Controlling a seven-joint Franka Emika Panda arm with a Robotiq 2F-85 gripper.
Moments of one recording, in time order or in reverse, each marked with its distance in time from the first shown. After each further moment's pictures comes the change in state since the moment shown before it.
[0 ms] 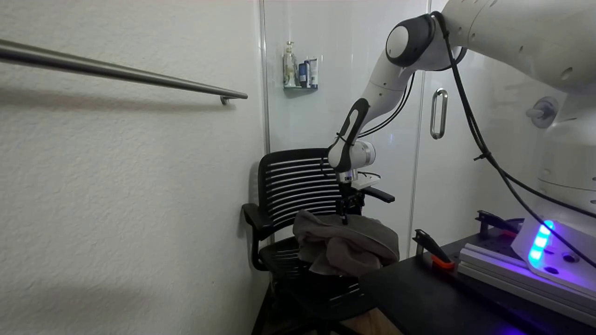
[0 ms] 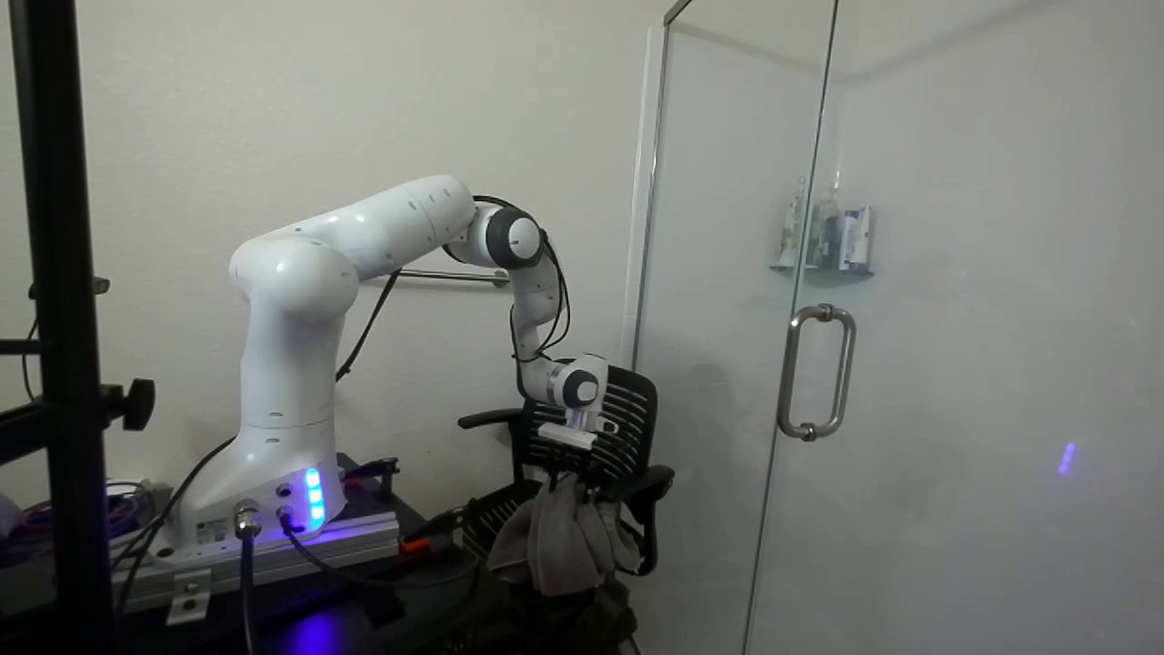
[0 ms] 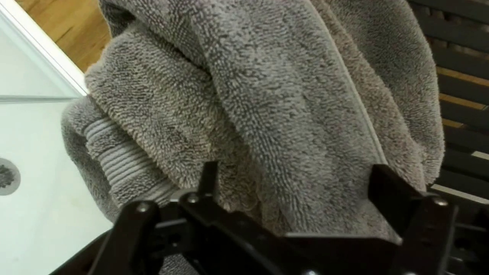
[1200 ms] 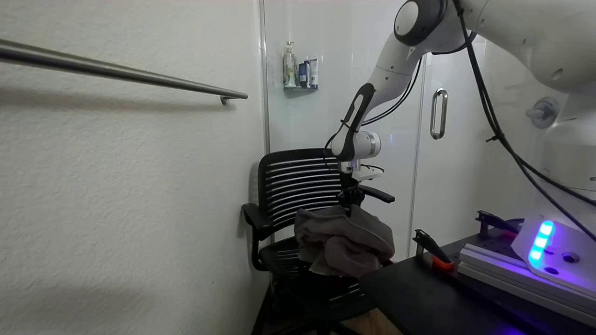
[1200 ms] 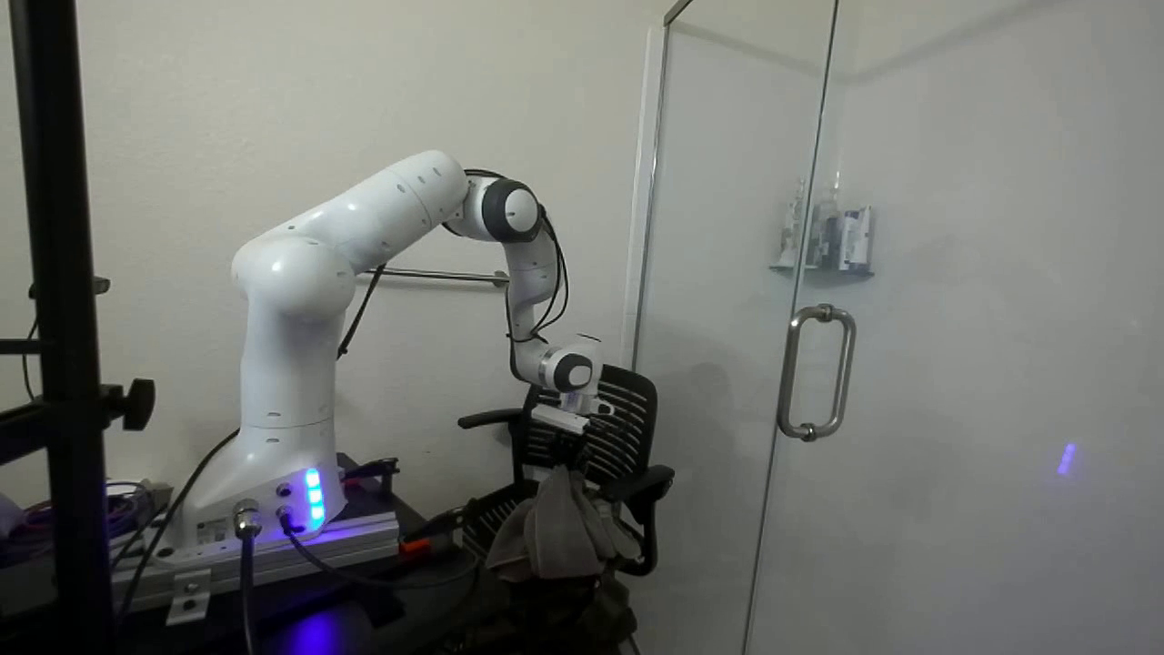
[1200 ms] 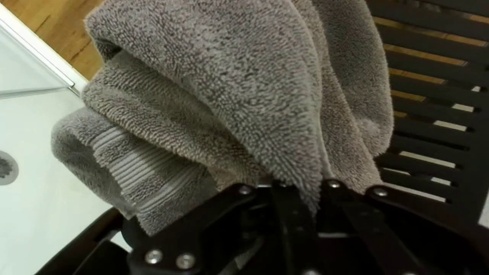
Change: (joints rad) arm -0.043 -0.155 0.051 -0.182 0.042 0.105 0.017
